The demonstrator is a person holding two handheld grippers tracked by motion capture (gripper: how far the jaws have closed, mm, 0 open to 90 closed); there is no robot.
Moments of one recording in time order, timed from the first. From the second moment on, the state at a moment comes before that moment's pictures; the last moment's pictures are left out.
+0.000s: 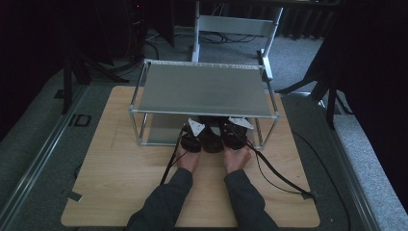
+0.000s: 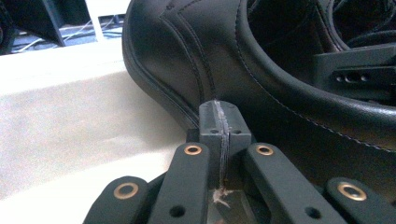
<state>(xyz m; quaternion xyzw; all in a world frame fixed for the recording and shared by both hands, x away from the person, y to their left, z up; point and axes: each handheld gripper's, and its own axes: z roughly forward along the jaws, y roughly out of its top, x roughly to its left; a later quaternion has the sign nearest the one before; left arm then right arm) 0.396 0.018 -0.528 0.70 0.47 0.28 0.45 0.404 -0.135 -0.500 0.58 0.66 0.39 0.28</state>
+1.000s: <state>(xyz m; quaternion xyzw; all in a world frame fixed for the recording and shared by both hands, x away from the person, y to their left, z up) 0.412 0.019 -0.540 0.69 0.50 0.28 0.44 0.407 -0.139 -0.506 0.51 0.65 0.48 0.30</state>
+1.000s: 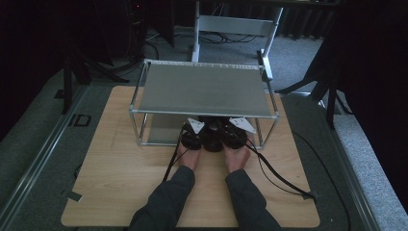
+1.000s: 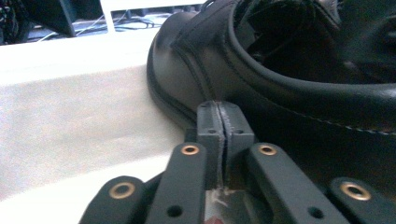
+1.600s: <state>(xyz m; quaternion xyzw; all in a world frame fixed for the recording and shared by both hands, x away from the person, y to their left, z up) 0.390 0.043 -0.536 0.71 0.49 0.22 0.46 0.355 -0.180 -0.485 0.46 0.67 0.48 0.33</state>
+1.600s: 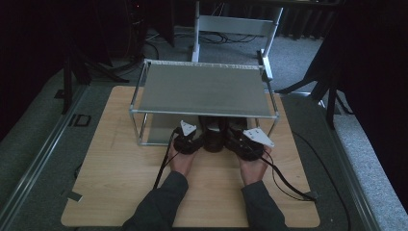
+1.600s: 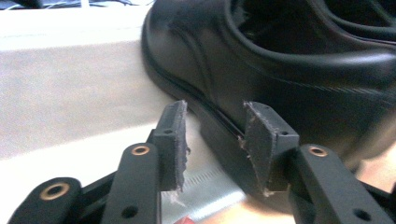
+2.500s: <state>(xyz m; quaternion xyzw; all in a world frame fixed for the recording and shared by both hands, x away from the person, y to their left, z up) 0.370 0.020 -0.549 0.74 0.46 0.20 0.44 0.375 -0.193 -0.522 0.51 0.71 0.41 0.28</state>
